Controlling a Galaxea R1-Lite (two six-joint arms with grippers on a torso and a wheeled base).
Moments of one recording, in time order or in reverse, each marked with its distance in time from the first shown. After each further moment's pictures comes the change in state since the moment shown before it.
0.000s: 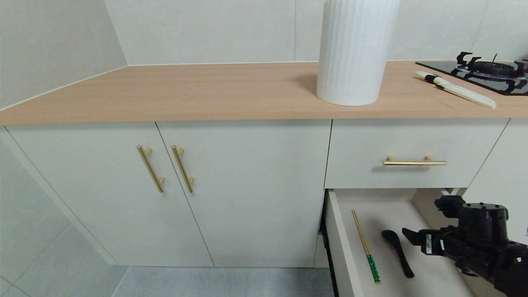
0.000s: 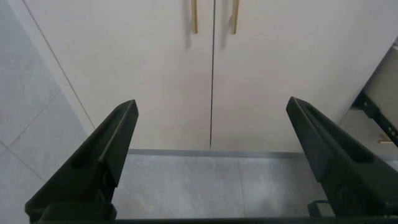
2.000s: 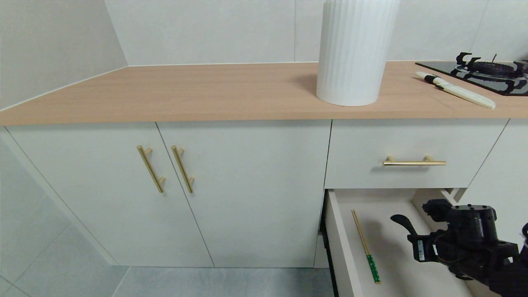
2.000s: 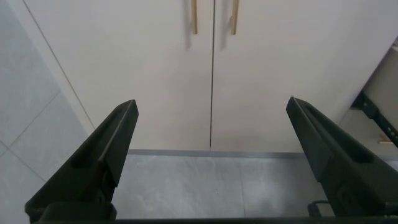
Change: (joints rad) left arm 0.001 0.000 0.000 0.000 0.000 0.000; right arm 0.050 0.053 -0.016 0.028 0.043 -0.018
